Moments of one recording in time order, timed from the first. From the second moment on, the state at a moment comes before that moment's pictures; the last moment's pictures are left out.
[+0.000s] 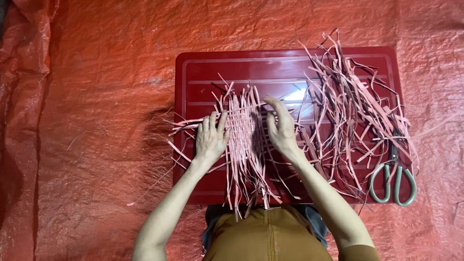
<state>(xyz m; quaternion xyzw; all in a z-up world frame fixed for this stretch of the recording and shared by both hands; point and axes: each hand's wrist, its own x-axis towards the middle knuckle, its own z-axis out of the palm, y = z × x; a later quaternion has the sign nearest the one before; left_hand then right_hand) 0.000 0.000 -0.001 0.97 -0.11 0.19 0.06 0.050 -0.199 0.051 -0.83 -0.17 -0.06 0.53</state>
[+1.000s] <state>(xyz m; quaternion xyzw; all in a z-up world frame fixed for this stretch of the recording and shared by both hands) 0.001 0.000 -0.006 0.98 -0.11 0.18 0.04 0.019 -0.193 0.003 -0.97 -0.20 -0.09 0.14</state>
